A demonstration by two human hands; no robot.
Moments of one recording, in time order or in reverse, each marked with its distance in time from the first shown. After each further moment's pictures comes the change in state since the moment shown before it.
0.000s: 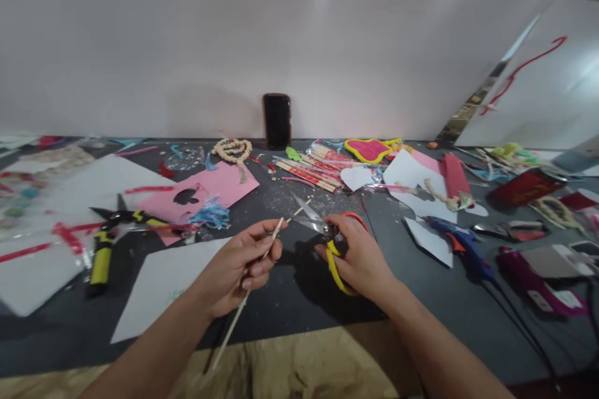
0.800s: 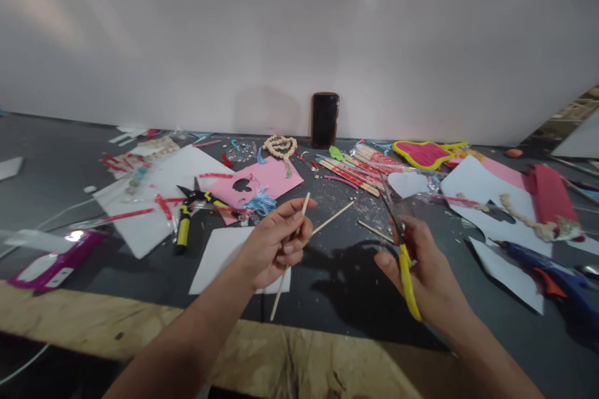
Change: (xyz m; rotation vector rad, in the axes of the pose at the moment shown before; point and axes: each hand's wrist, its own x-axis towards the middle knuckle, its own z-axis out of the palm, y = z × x) left_hand -0.005 0.018 -0.006 -0.089 0.007 0.219; right_hand 0.000 -0.011 -0.016 0.162 0.085 0.017
